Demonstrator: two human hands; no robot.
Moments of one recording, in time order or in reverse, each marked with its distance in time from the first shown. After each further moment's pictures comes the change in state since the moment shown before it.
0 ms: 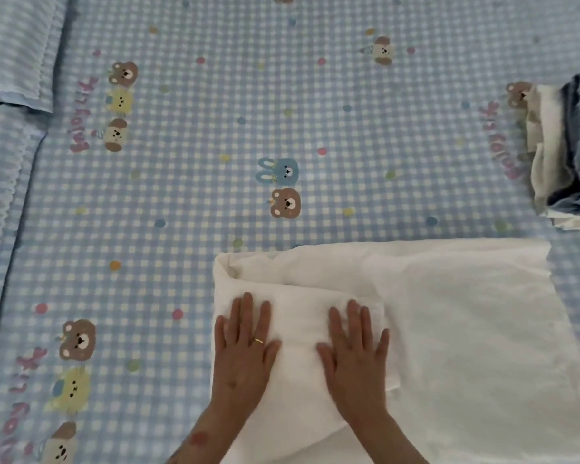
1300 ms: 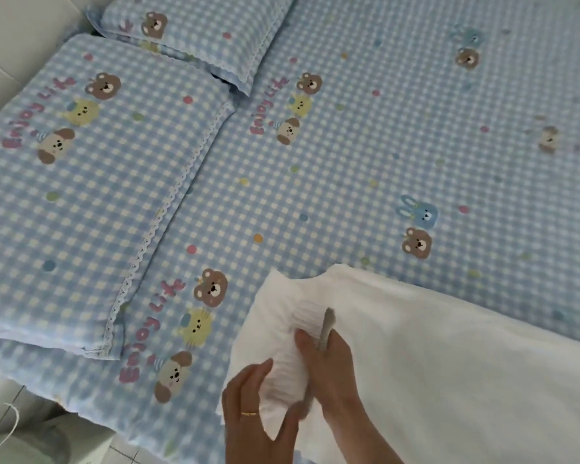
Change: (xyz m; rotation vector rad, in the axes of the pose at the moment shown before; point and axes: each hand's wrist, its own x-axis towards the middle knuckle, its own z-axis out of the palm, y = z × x) left_hand -0.136 -0.073 -0.092 -0.825 0.594 -0.477; right_hand -0.009 -0.246 -0.055 0.972 -0.428 0.280
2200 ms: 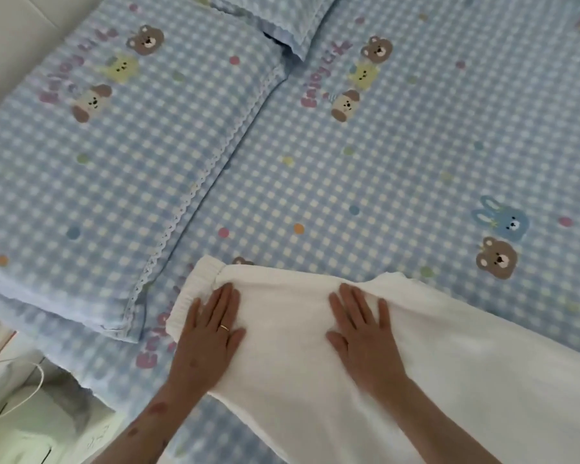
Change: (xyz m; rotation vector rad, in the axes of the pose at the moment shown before) left_hand 0.117 -0.185 -0.024 0.903 -0.394 0.092; right_hand 0.135 0.067 0.007 -1.385 -0.103 -0.785
